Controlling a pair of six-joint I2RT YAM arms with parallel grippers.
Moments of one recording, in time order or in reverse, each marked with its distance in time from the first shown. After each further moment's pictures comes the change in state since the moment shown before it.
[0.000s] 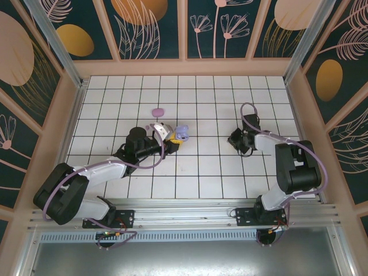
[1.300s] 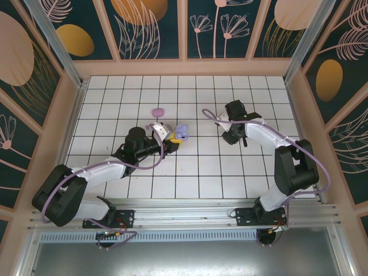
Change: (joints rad) left arm 0.000 -0.018 0.000 -0.001 -0.002 0.015; right arm 0.178 0.032 0.310 -0.455 0.346 -1.460
